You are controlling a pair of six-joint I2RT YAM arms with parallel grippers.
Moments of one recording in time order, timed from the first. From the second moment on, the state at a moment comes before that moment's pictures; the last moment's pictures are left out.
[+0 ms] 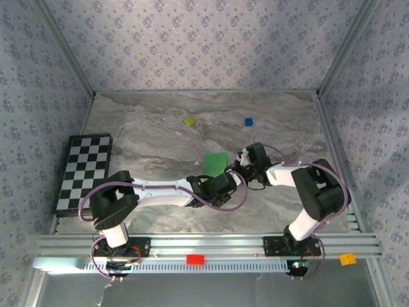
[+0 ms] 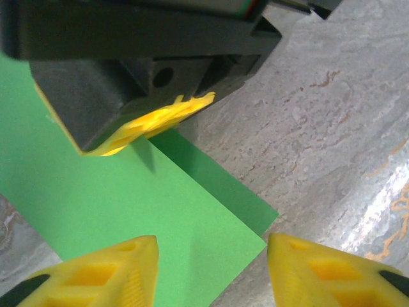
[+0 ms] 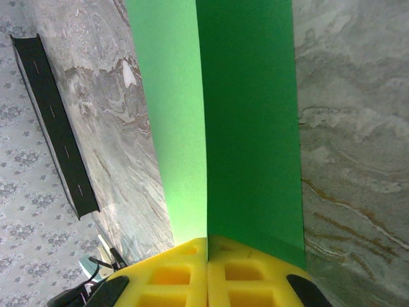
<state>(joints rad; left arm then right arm) -1.22 1.73 1.05 -0.35 -0.29 -0.16 0.42 1.63 0.61 0.16 -0.69 0.93</state>
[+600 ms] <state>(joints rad) -1.22 1.73 1.05 -0.35 -0.29 -0.15 0.42 1.62 0.61 0.13 -0.68 0.93</state>
